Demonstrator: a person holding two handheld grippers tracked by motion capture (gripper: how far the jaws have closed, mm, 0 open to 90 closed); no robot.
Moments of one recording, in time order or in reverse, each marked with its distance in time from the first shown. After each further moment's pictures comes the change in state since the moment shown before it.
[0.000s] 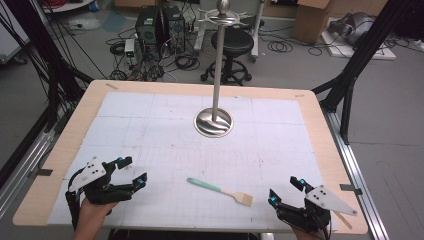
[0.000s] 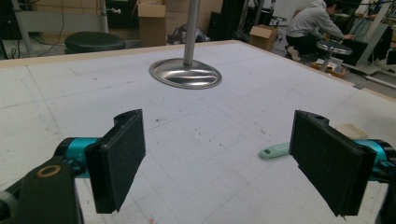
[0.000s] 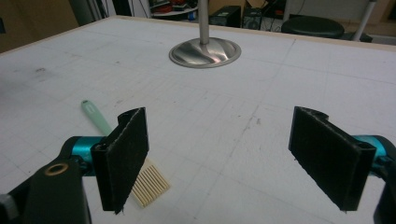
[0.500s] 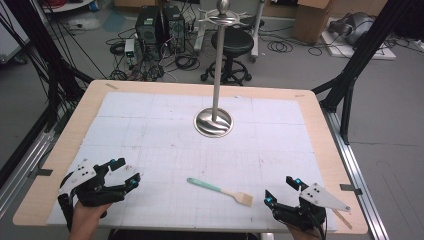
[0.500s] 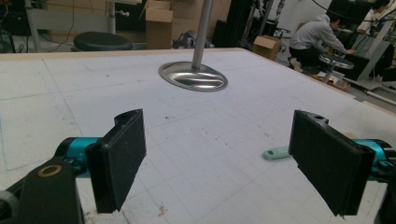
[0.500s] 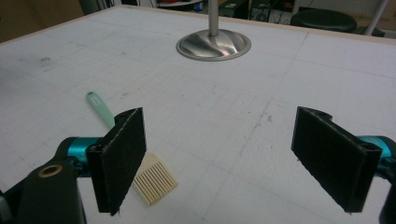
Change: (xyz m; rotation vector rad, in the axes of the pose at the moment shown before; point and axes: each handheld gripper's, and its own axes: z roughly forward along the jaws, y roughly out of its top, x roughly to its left) left arm 0.007 -0.005 -0.013 -0.030 0.021 -0.055; right arm 0.003 0.000 0.008 0.045 0.023 -0.018
